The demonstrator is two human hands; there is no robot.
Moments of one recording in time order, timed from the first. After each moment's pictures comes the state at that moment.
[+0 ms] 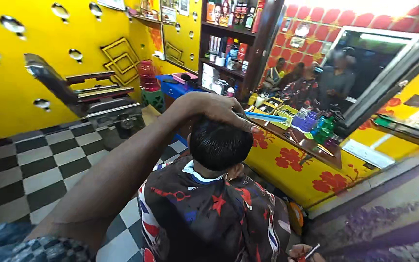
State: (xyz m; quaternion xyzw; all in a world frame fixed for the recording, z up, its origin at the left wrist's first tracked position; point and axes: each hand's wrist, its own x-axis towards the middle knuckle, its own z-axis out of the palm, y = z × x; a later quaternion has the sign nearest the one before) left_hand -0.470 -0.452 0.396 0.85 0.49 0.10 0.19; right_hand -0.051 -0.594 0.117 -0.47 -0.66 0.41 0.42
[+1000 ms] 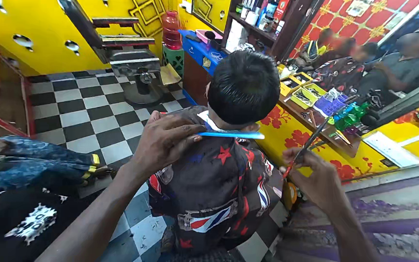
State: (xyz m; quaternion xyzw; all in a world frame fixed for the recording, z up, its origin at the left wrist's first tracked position) left_hand -0.449 -0.654 0.196 0.70 0.54 0.44 -0.18; right_hand -0.083 -0.506 0.233 -0.31 -0.89 0.15 0.29
